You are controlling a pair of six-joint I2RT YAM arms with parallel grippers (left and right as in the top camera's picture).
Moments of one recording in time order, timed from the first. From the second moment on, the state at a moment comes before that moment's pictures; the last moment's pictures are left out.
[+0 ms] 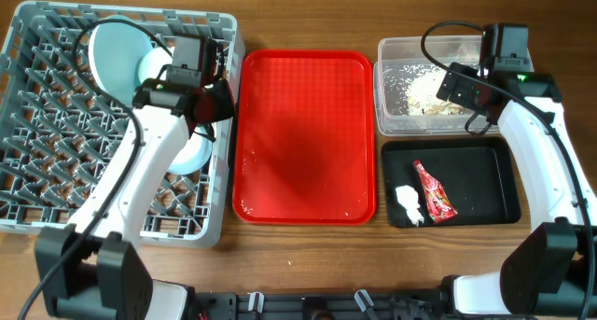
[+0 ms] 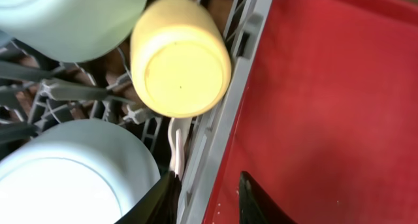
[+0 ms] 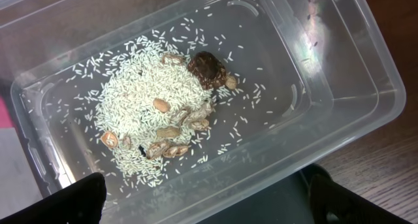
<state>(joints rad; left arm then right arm) -0.21 1.61 1.27 -0.80 -0.08 -0.42 -0.06 1.60 1.28 -0.77 0.22 0.30</state>
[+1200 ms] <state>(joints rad) -0.22 1.39 1.40 -0.64 -0.09 -0.41 -0.06 1.60 1.28 -0.77 0.22 0.30</state>
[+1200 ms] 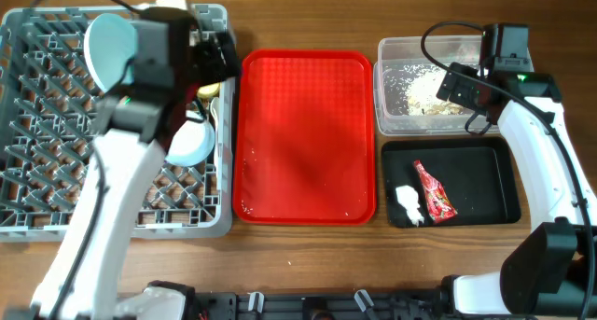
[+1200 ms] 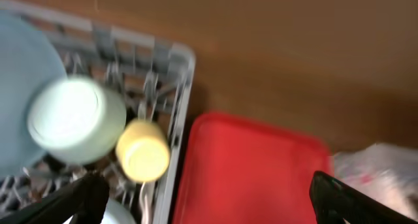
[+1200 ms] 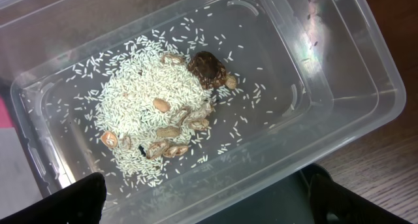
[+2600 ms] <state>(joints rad) -0.21 1.36 1.40 -0.65 -0.09 -0.41 0.06 0.03 0.08 0.30 0.13 0.57</state>
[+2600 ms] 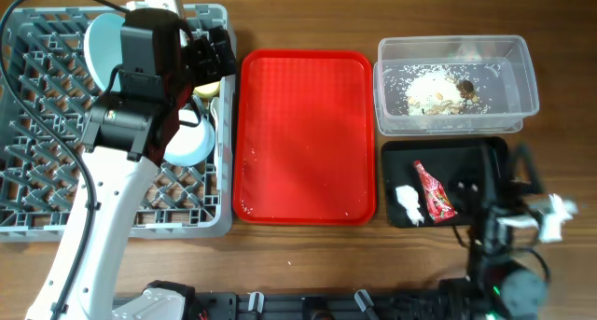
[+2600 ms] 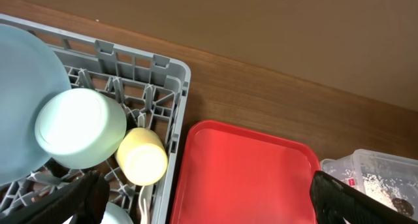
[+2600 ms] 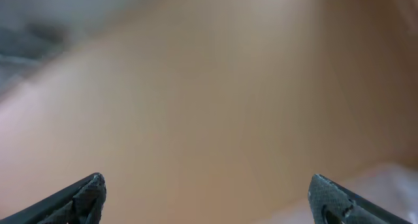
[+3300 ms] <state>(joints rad) -0.21 1.36 1.40 -0.65 -0.10 -0.41 0.05 0.01 0.01 0.13 0.05 0.17</state>
